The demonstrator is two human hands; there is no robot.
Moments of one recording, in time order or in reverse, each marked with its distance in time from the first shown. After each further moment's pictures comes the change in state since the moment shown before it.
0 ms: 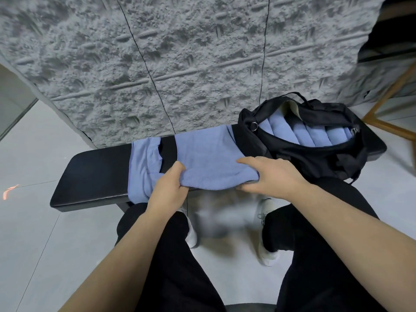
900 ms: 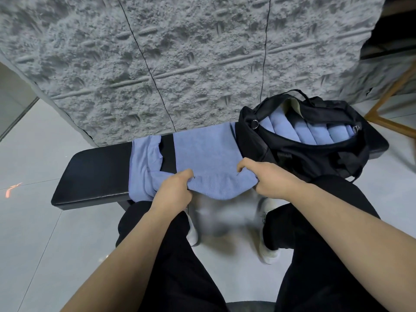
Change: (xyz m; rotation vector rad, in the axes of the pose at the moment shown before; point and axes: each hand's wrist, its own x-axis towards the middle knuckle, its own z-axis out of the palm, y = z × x) left_hand 0.002 0.001 0.009 0.176 -0.163 -0.065; right_hand 0.008 0.008 0.015 0.266 -0.170 -0.083
